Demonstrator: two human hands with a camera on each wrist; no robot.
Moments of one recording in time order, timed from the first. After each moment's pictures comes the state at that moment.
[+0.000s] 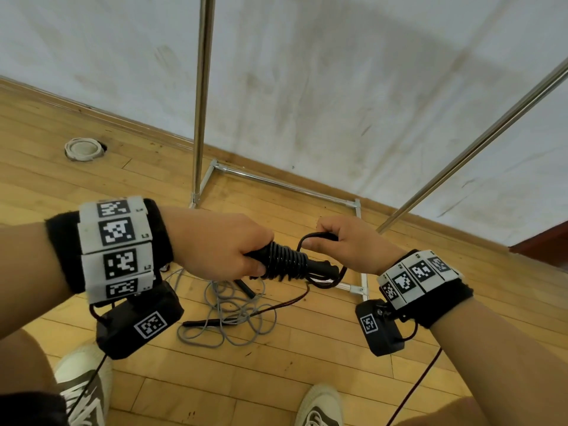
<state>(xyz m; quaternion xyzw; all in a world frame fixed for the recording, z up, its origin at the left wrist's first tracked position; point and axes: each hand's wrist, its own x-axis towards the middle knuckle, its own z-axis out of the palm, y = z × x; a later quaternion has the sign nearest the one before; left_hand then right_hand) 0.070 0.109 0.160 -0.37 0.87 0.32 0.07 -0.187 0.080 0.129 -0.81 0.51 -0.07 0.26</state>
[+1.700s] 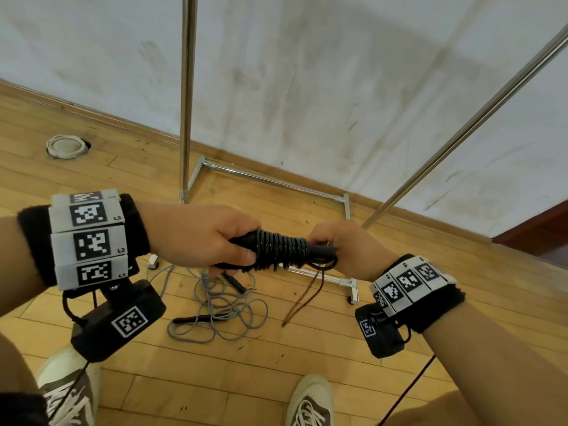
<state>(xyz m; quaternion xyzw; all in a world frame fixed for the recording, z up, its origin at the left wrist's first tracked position) 0.076 0.115 0.159 -0.35 0.80 0.48 -0.02 -0.199 0.105 0.134 -0.86 0.45 -0.04 0.22</state>
